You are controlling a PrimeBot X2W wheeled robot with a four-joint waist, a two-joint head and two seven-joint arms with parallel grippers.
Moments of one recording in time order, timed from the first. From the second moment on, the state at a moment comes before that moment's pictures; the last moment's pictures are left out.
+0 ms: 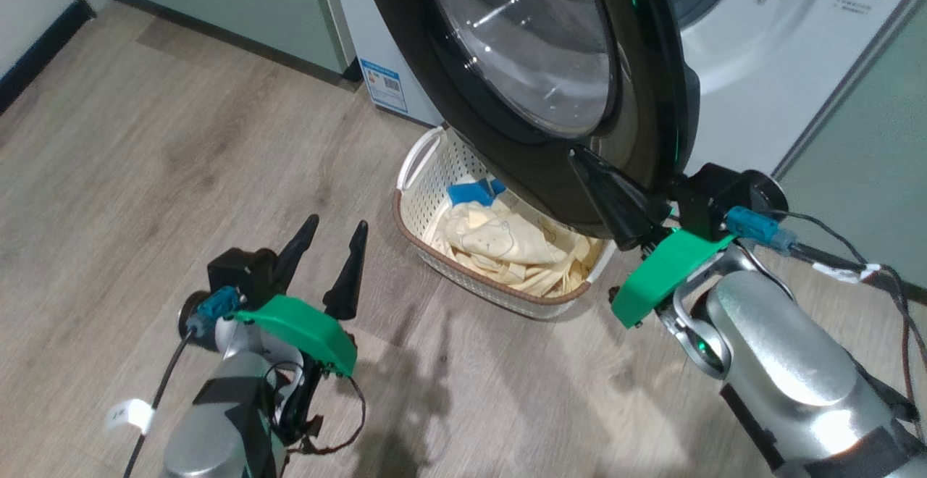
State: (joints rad) left arm -0.31 0.09 -0.13 0.44 -0.30 -0.13 -0.25; right arm -0.63 -0.09 0.66 0.48 0.34 0.13 -0.26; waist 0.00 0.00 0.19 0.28
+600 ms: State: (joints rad) left arm -0.36 0.07 -0.13 0.42 -0.30 -0.13 -0.25; right arm -0.67 -0.06 0.46 0.56 0.31 0.13 -0.26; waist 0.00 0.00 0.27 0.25
